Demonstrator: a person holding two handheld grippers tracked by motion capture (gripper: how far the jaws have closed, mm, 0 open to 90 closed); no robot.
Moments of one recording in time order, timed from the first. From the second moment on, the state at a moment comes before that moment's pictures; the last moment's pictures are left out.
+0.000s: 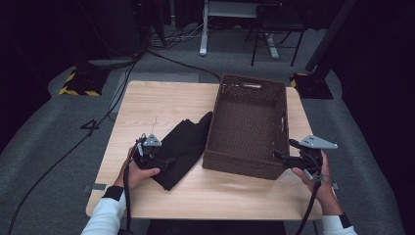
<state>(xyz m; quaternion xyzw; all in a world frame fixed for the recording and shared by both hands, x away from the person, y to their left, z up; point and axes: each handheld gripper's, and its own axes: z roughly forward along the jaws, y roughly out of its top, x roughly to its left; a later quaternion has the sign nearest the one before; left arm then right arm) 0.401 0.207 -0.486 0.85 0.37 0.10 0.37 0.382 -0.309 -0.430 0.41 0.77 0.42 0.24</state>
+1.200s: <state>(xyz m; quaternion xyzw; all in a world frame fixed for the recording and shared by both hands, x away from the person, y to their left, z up) 0.338 0.254 -0.486 0.85 0.35 0.06 0.38 0.467 -0.278 -0.425 0.47 0.76 0.37 0.26</state>
